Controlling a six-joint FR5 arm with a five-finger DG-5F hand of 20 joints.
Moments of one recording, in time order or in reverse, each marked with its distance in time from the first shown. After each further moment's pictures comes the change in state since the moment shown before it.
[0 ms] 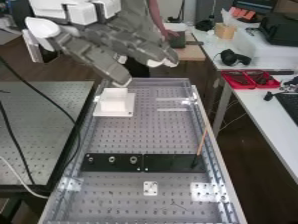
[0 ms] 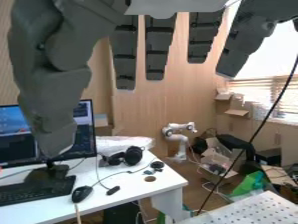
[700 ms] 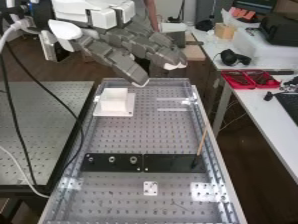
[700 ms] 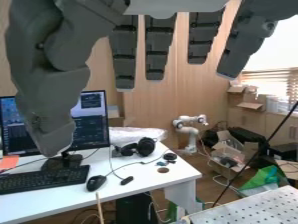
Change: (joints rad) arm 0.022 -0.045 0.037 -0.028 -0.046 0.005
